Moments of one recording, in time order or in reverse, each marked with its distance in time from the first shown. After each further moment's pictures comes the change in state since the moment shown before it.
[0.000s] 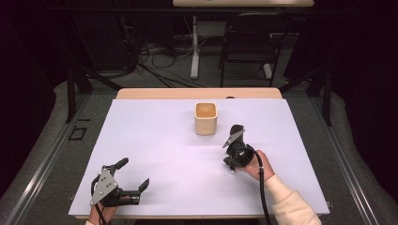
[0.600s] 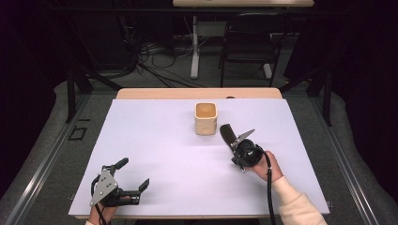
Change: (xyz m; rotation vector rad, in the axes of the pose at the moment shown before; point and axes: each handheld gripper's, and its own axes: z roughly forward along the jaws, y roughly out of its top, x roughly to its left) left arm 0.000 0.000 0.000 -0.001 0.000 0.003; right arm -0.012 -0.017 -0.014 0.005 -0.032 0.055
